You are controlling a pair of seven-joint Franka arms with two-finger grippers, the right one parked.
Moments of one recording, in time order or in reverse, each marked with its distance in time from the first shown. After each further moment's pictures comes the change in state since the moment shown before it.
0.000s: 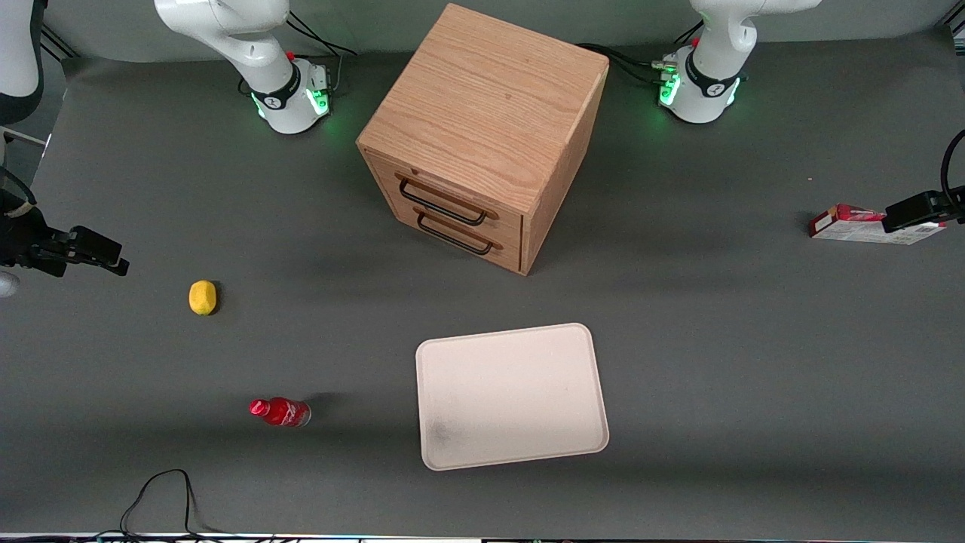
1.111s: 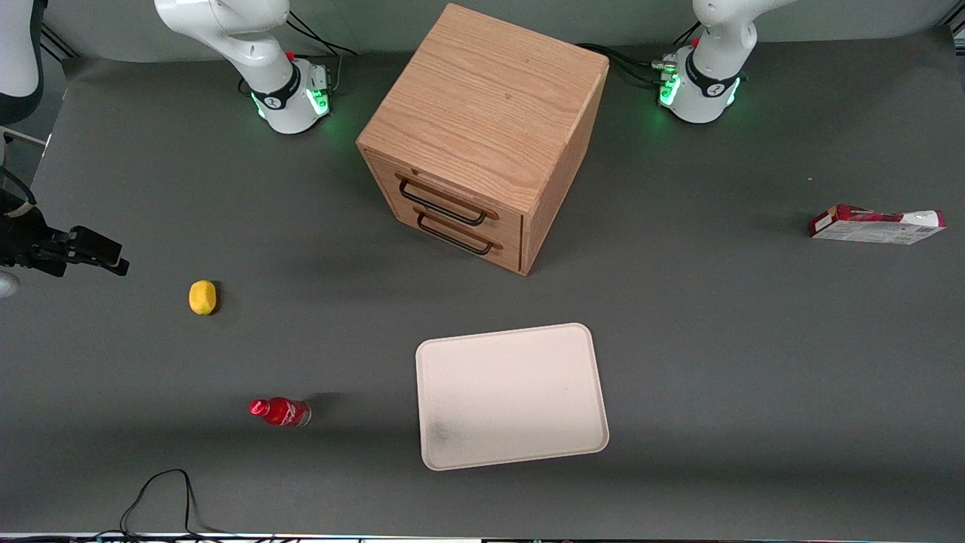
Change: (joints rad) arm 0.413 -0.004 0.037 0.009 0.007 -0.055 0.282
